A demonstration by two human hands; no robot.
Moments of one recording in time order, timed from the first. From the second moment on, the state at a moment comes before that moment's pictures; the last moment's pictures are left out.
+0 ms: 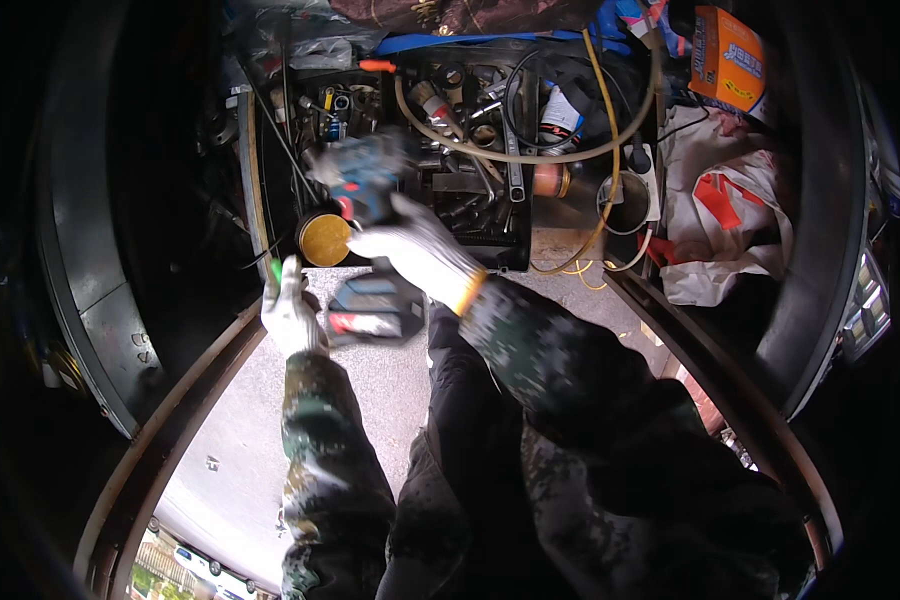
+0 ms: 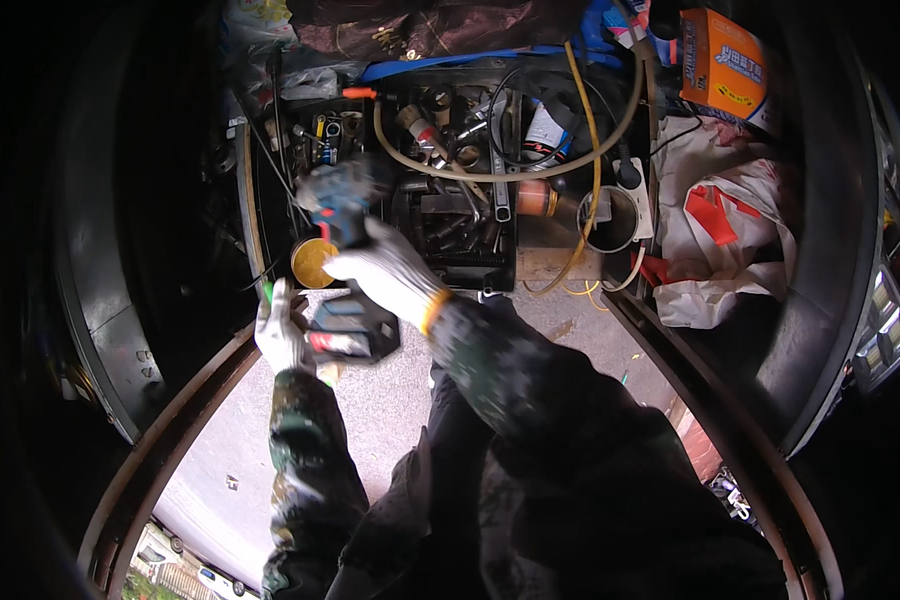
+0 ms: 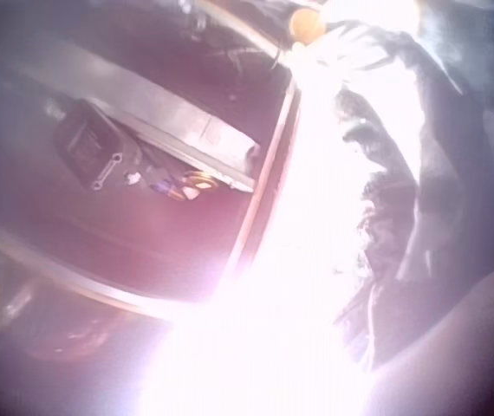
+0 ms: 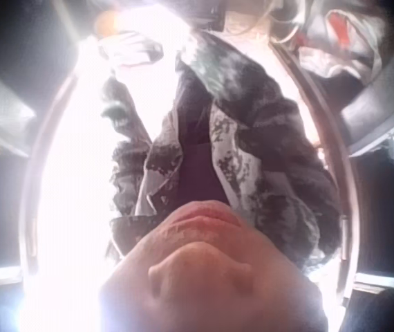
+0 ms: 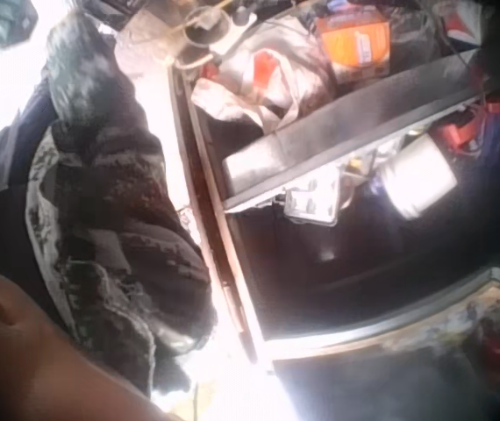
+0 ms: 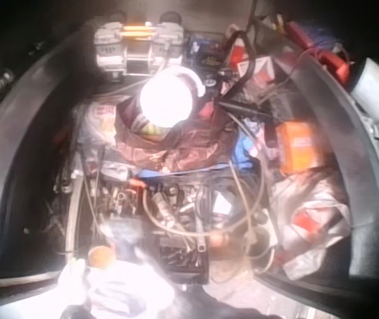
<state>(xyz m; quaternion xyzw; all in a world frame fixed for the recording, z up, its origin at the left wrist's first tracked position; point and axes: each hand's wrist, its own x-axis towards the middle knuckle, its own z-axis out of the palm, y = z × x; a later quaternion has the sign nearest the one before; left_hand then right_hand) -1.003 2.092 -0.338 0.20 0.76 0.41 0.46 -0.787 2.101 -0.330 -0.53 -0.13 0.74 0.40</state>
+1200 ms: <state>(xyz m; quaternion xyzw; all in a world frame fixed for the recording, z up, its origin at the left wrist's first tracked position) -0.981 2.099 -0.342 0.24 0.77 0.32 0.49 -0.720 2.112 -0.402 -0.81 -0.43 0.33 0.22</state>
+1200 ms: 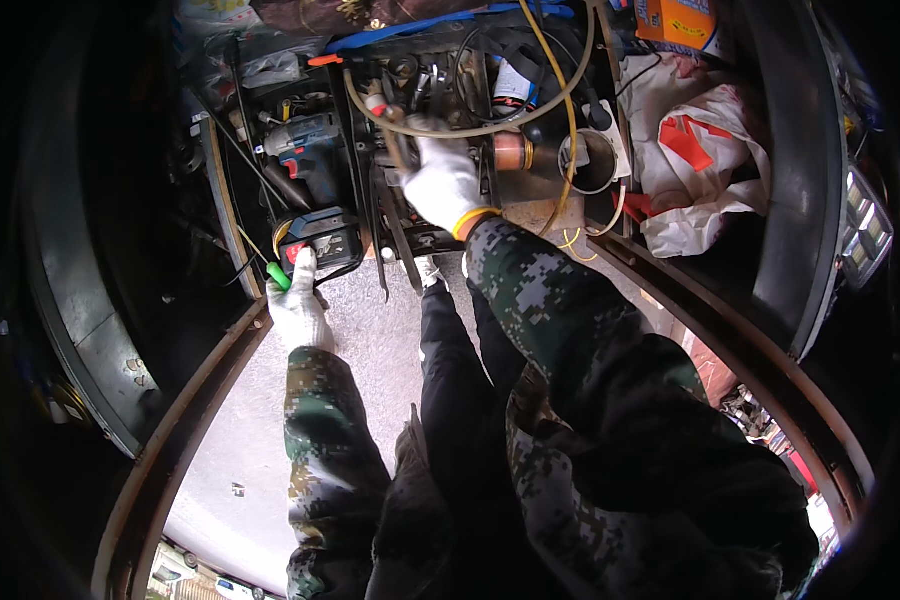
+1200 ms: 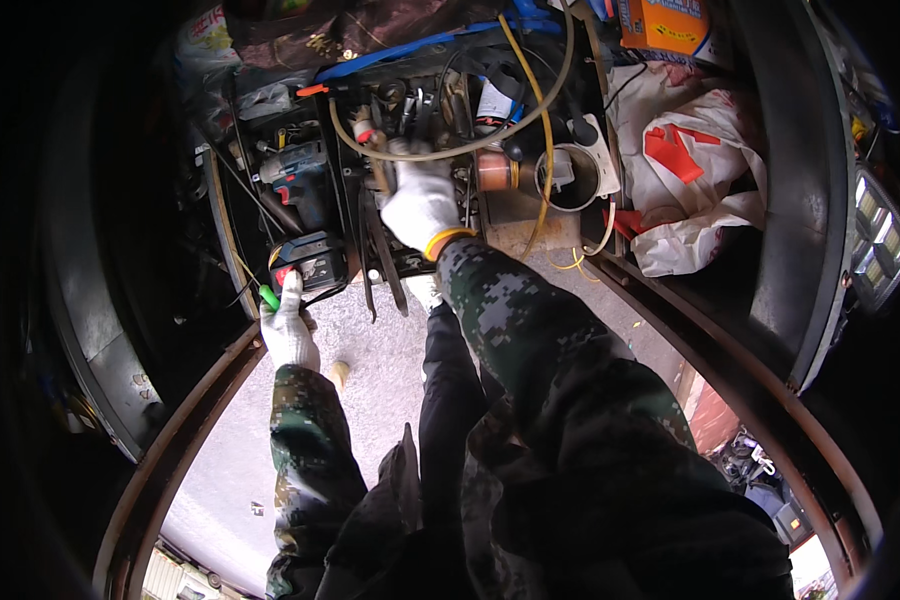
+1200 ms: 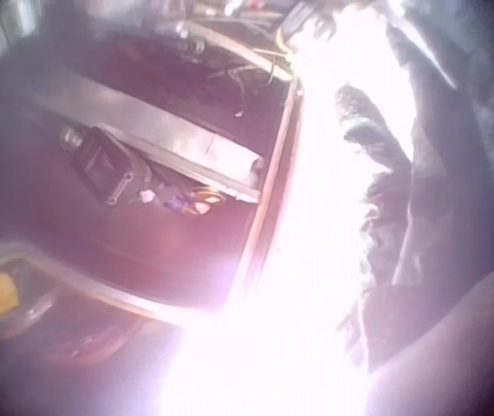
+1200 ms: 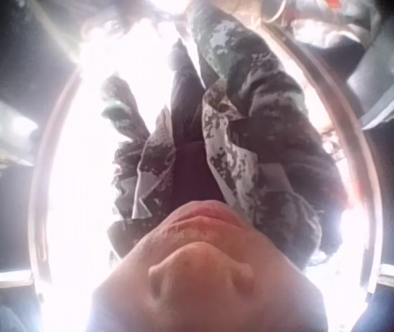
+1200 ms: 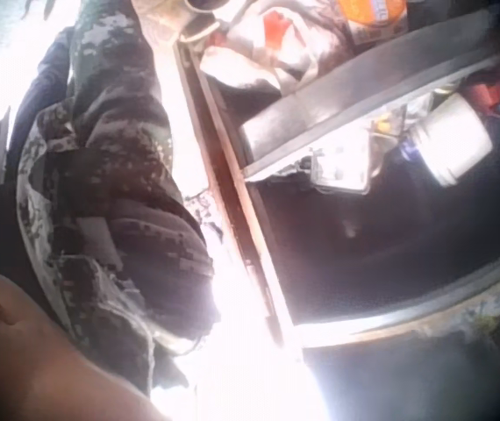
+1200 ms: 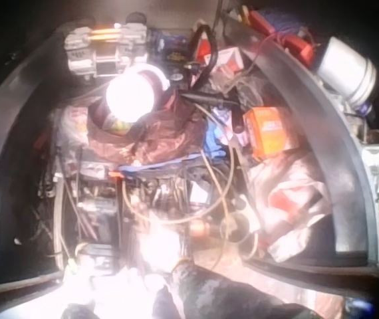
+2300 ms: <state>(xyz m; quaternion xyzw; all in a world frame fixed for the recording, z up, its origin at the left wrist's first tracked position) -0.962 2.113 -0.358 0.27 0.75 0.29 0.53 -0.616 2.167 -0.437 -0.68 -0.66 0.31 -0.04</state>
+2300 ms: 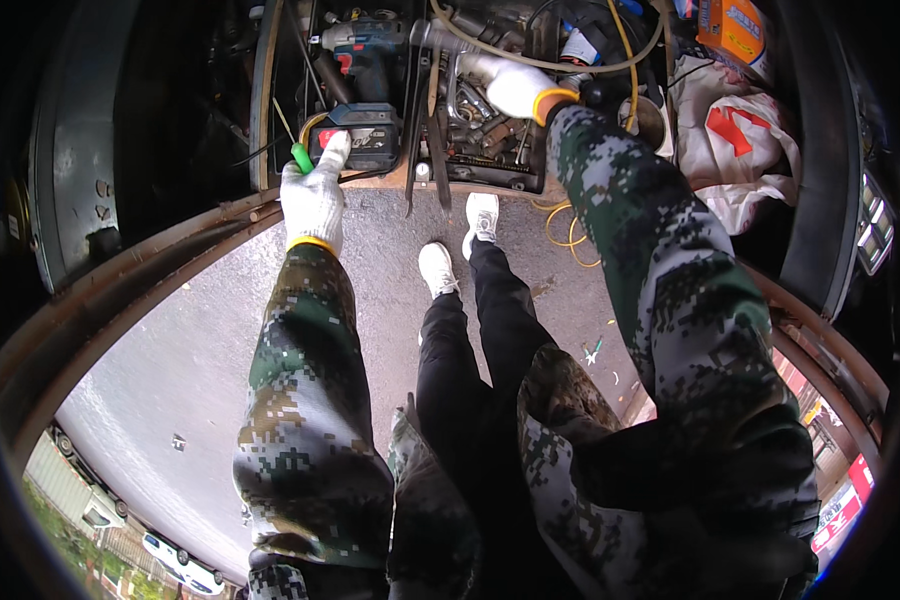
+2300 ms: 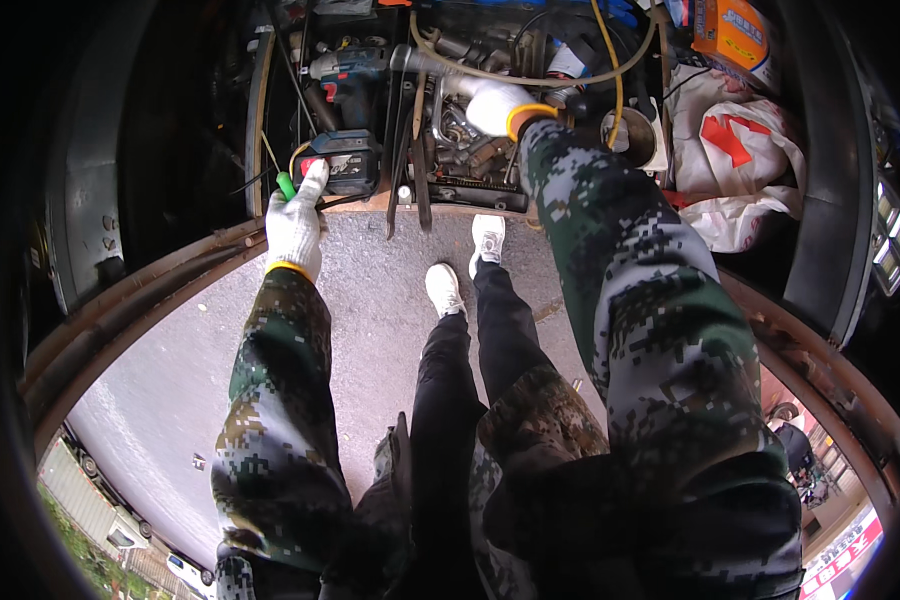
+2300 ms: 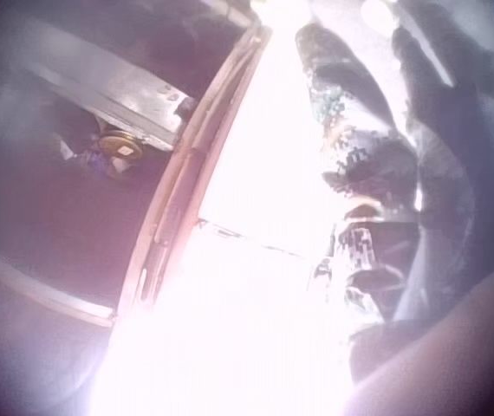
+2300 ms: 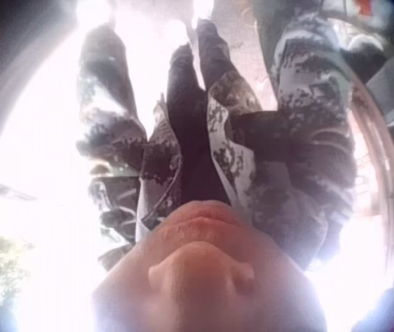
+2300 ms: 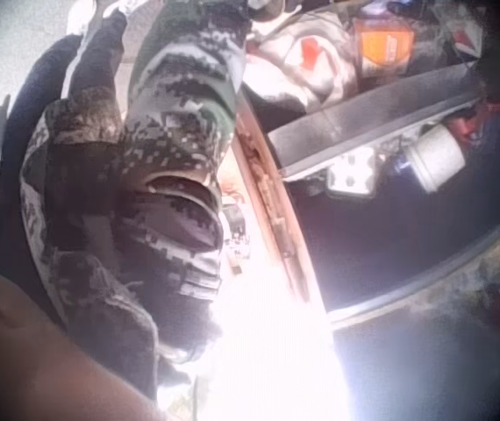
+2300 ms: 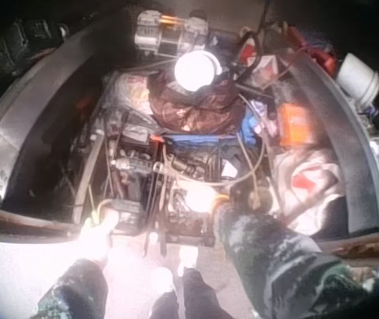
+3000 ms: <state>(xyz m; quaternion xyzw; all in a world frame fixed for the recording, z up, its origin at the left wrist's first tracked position) -0.959 2.110 -0.347 0.26 0.73 0.29 0.56 -0.583 2.180 -0.395 -0.65 -0.69 0.29 -0.09</state>
